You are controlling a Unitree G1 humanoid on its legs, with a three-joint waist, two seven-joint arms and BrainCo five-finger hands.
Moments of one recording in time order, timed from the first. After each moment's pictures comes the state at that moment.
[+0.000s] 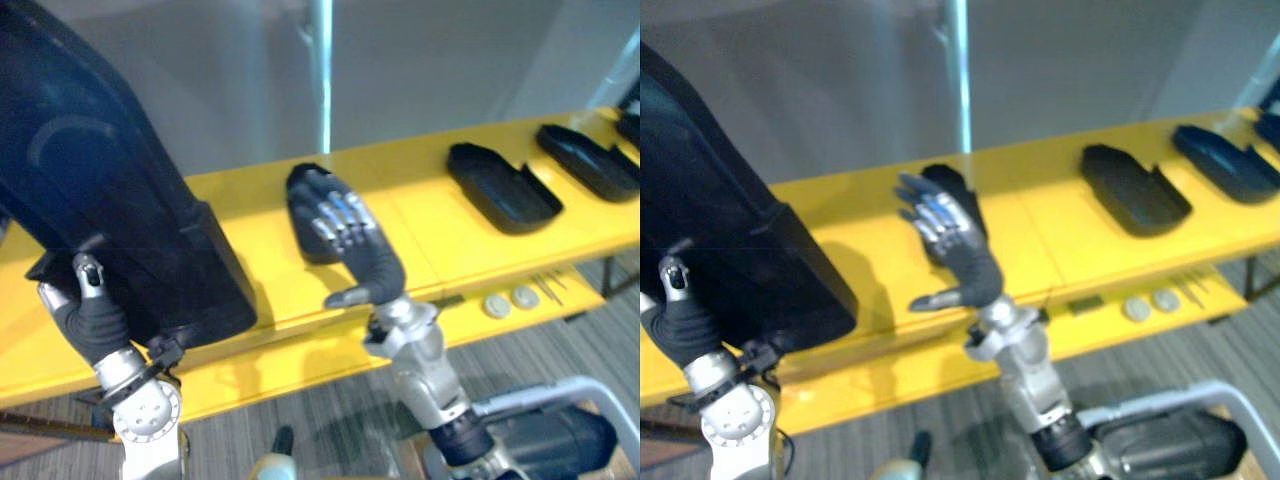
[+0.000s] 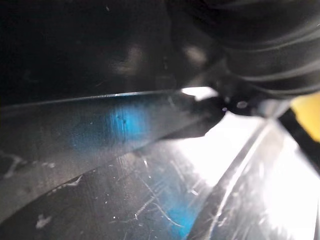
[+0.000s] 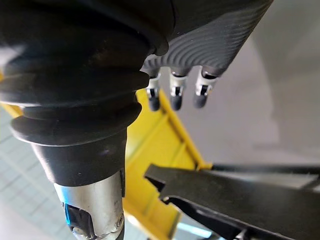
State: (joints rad) left arm 0.20 0.03 0.29 -0.49 0.22 -0.29 0.46; right arm -0.26 -0.03 0.47 -0.11 0.43 -0.45 0.30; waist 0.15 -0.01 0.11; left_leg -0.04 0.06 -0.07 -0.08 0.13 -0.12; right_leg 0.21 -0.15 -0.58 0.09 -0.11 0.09
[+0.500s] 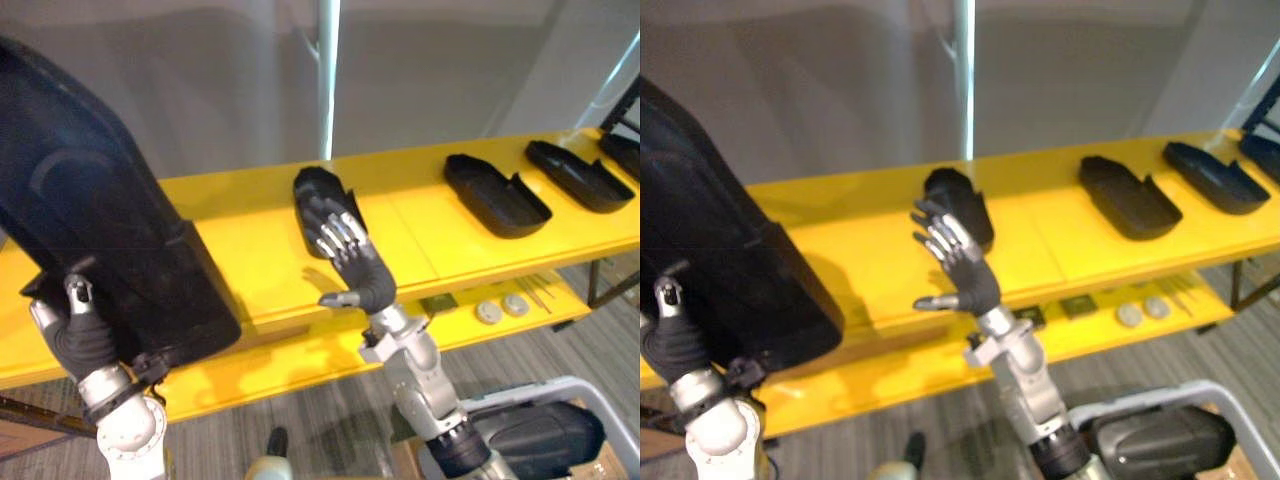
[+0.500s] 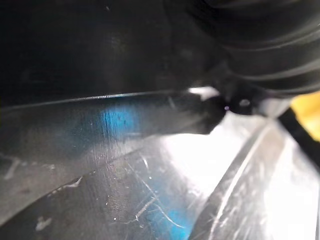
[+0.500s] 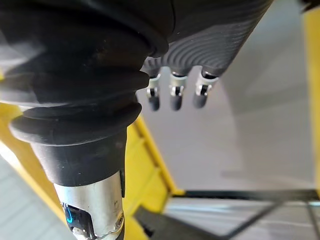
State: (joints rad) left arm 0.28 -0.01 0.31 -0.45 0.15 -0.28 0.43; right arm -0.15 -0.10 0.37 -0.06 0.46 -0.39 0.33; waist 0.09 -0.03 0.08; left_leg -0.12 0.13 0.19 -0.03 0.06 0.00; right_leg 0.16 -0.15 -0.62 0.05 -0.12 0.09
